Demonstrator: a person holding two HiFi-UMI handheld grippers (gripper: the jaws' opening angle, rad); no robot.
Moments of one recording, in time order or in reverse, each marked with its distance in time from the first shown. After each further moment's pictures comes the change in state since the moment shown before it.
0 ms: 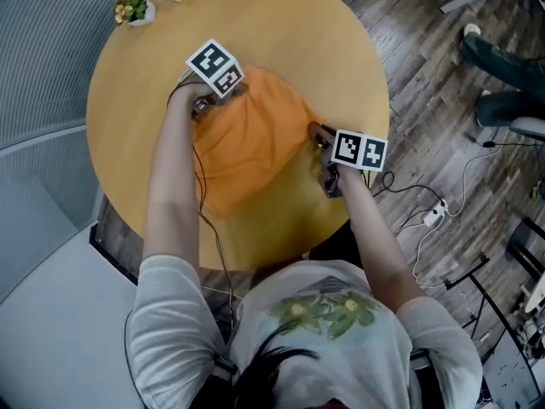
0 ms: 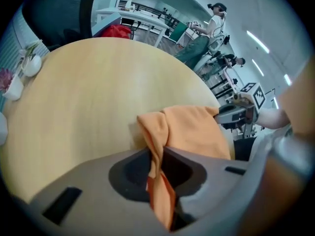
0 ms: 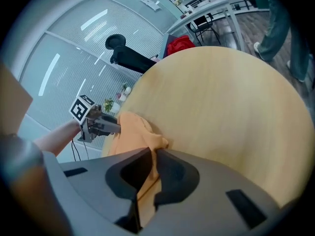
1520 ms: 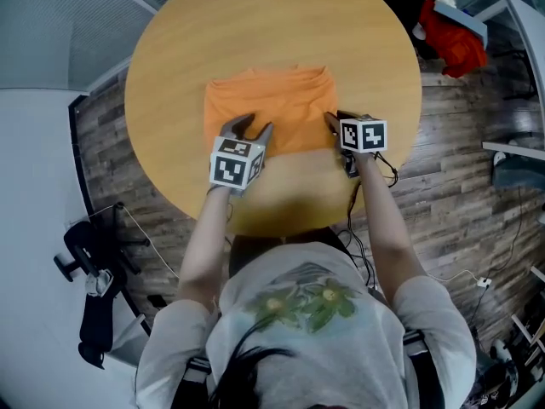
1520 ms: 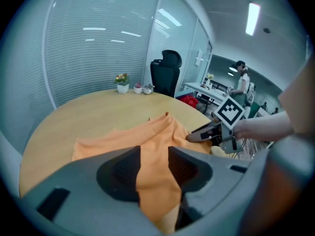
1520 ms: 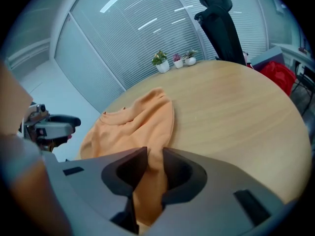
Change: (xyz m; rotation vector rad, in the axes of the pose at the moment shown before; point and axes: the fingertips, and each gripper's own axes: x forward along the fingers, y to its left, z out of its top) left arm -0.053 -0.146 -0.105 -0.833 -0.804 0.629; right arm 0.069 0.043 0.033 -0.892 0.409 0.142
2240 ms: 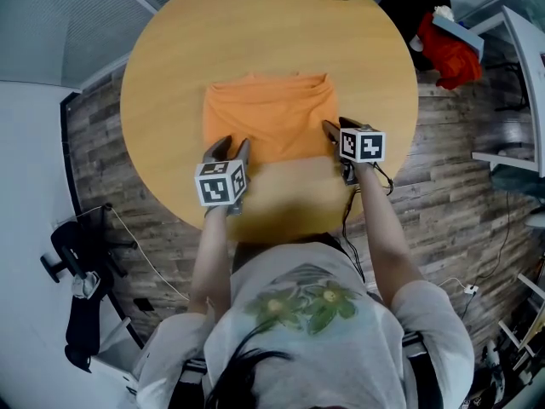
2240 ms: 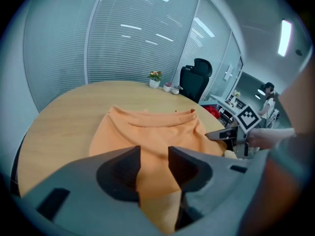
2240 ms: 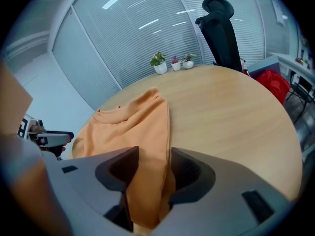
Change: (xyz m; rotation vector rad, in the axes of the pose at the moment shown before) left arm -0.023 0.043 -0.061 -0.322 -0.043 0.158; right arm -0.004 -0.011 0.003 -0.033 -0.007 -0.080
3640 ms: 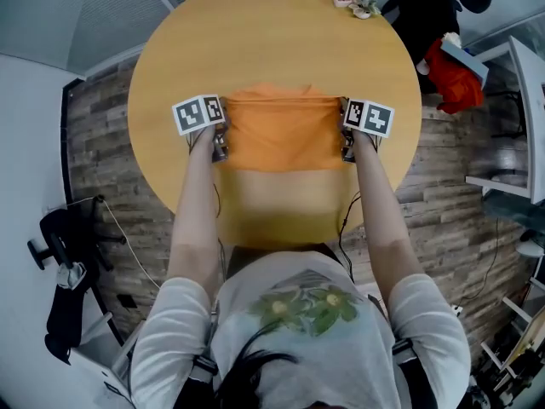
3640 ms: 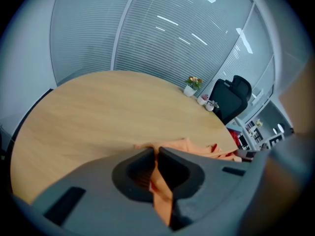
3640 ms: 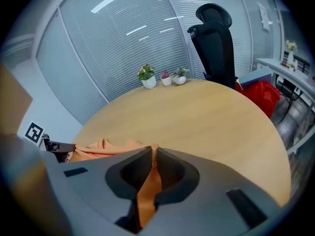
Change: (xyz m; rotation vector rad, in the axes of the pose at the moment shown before) left arm 0.061 0.116 0.078 -0.335 0.053 0.087; right arm 0.016 -0.014 0.106 0.097 -0.071 -0.134
